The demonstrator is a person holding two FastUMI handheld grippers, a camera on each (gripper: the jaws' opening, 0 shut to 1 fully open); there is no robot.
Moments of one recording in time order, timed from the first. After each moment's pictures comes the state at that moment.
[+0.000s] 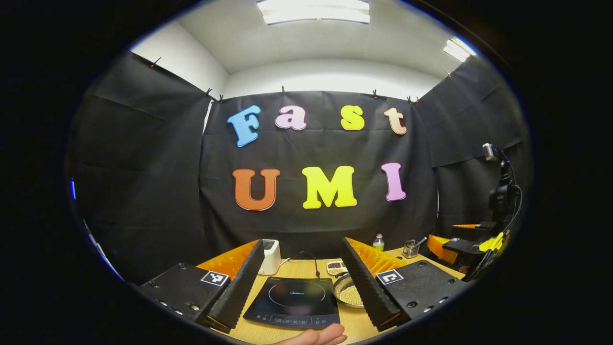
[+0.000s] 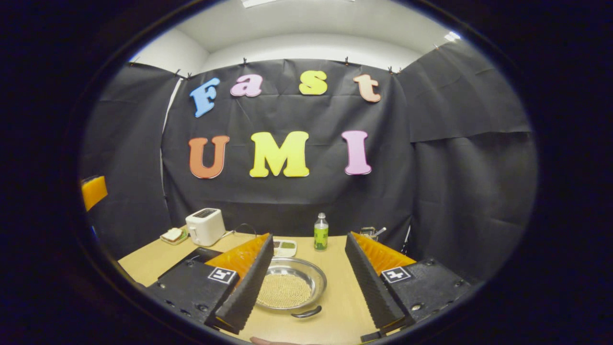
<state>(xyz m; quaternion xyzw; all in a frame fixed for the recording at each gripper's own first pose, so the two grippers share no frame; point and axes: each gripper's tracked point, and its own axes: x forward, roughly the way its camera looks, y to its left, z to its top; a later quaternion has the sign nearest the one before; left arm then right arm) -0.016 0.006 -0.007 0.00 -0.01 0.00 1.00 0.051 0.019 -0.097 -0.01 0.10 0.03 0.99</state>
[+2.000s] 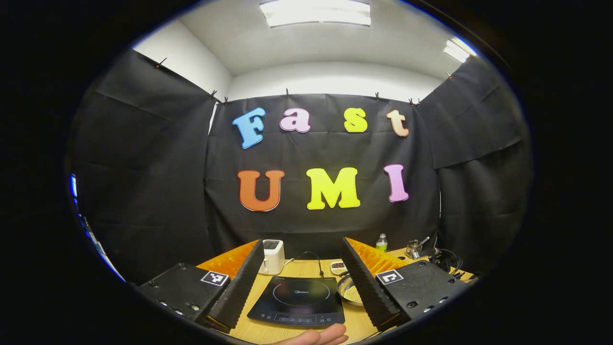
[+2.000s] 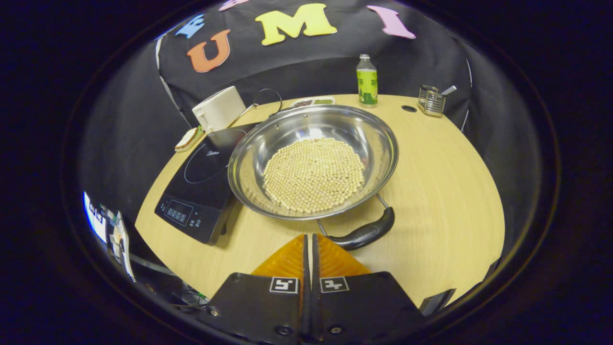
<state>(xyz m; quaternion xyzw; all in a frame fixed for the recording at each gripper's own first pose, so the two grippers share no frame) -0.030 0.012 -0.014 0.00 -0.02 0.01 1.00 0.031 0.054 -0.369 0.03 0.49 0.14 0.86</state>
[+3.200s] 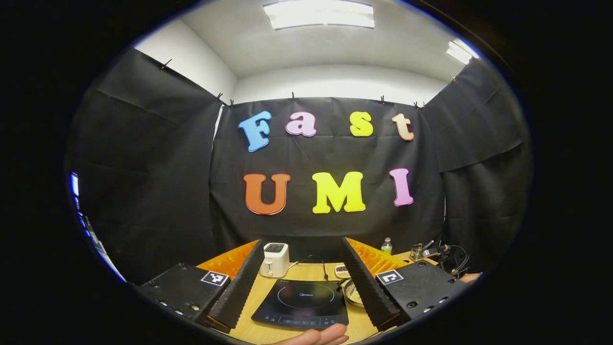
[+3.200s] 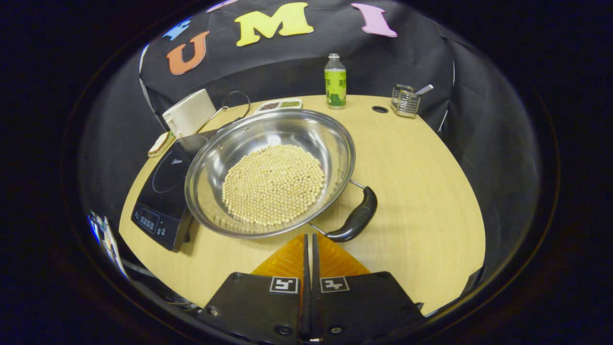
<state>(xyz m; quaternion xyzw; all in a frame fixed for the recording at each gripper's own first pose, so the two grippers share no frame) -0.030 0.025 -0.010 -0.01 -0.03 0.02 1.00 0.072 -0.011 -0.375 0.00 0.48 0.06 0.87</state>
